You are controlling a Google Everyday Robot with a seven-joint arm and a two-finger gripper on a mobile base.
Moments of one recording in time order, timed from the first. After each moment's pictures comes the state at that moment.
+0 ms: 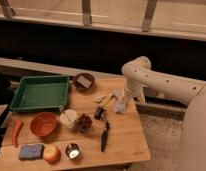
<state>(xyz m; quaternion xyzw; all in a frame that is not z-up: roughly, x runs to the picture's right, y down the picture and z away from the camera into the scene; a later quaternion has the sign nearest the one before) 0.192 0.074 0.817 -0.19 0.27 0.70 0.63</state>
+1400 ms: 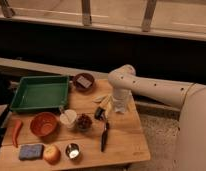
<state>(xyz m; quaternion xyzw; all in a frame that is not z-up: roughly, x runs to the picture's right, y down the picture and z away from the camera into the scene) 0.099 0.145 0.791 -0.31 0.27 0.60 0.69</state>
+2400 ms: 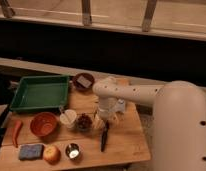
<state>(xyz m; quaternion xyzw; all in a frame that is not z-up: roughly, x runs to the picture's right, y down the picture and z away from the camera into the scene) 0.036 0.209 0.835 -0.39 0.29 0.52 0.70</state>
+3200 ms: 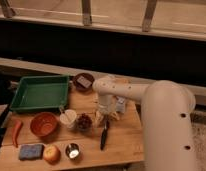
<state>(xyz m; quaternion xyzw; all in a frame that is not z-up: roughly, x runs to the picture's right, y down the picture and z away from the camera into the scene) 0.043 0.195 0.866 -0.38 0.30 0.53 0.69</state>
